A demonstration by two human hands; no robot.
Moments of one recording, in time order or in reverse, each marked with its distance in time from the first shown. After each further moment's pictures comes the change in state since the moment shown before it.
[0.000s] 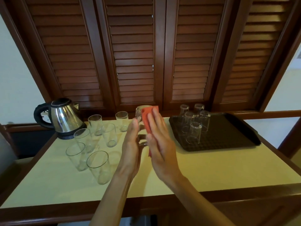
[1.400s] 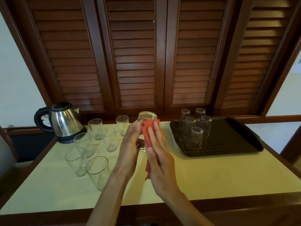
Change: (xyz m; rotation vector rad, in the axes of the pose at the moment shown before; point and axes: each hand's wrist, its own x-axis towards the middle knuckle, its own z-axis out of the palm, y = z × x) left_hand 0.015 0.001 -0.009 0.093 0.008 -0.005; right_hand -0.018 0.009 0.008 0.091 0.000 0.011
